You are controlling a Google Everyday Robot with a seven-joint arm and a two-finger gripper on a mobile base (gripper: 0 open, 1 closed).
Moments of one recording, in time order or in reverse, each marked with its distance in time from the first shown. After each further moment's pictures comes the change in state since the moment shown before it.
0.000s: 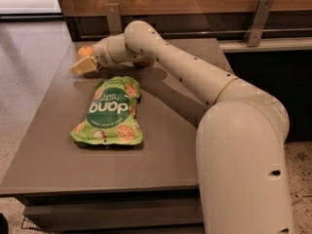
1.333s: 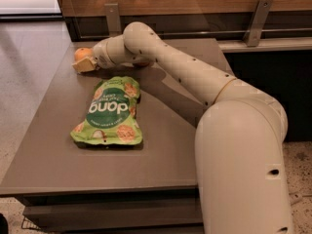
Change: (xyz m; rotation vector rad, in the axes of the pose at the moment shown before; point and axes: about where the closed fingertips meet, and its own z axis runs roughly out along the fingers) arm 0.002 0.006 0.007 -0.013 0.002 -0.001
